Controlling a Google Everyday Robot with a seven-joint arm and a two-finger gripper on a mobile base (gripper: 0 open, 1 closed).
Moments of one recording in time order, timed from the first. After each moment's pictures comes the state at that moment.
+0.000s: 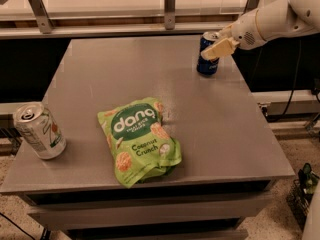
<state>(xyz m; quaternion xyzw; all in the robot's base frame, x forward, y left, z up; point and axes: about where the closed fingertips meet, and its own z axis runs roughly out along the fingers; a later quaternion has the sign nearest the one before) 0.721 -0.167 0.910 -0.48 0.75 0.15 0.42</state>
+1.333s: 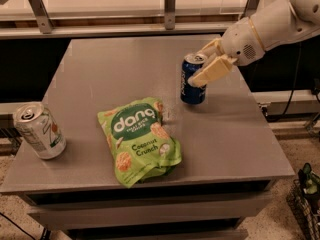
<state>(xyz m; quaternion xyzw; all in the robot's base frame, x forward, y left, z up) 0.587 -0.101 0.919 -0.60 0.68 0.25 0.34</state>
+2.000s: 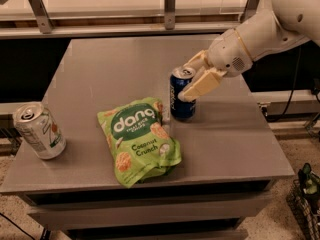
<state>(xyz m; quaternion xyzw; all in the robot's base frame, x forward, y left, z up) 0.553 -0.070 0.904 -0.65 0.64 0.27 0.32</state>
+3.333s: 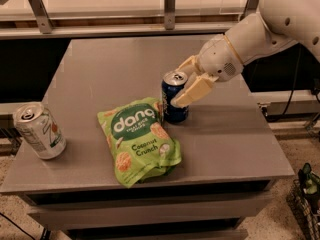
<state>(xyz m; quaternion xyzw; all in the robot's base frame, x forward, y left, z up) 0.538 -0.047 0.896 -0.67 0.61 0.28 0.30</state>
